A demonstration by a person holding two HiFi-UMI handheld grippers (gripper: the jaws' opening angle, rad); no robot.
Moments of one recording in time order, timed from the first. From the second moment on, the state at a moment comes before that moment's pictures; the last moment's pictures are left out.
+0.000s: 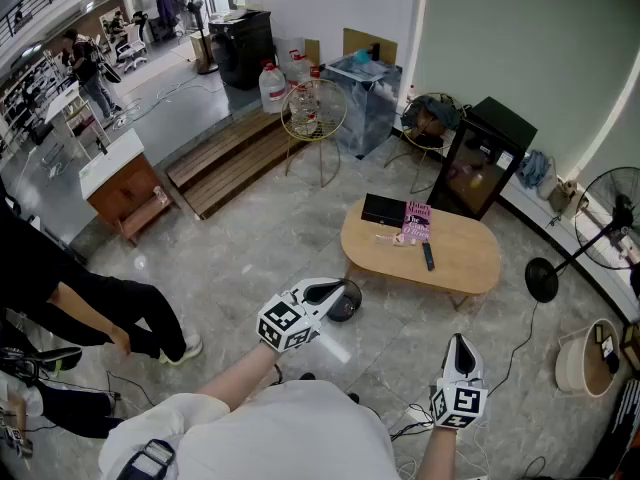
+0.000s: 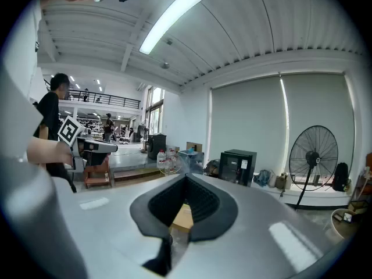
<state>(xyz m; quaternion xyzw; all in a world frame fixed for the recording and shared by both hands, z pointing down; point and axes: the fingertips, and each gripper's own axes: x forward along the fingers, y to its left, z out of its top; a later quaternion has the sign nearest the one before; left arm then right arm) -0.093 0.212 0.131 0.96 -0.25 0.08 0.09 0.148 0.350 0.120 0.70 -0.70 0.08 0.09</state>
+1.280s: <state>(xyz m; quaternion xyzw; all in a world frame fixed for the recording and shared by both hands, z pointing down) -0.031 0.232 0.150 0.95 -0.29 0.08 0.11 0.228 0.367 0.139 0.68 -0.72 0.09 0.09</state>
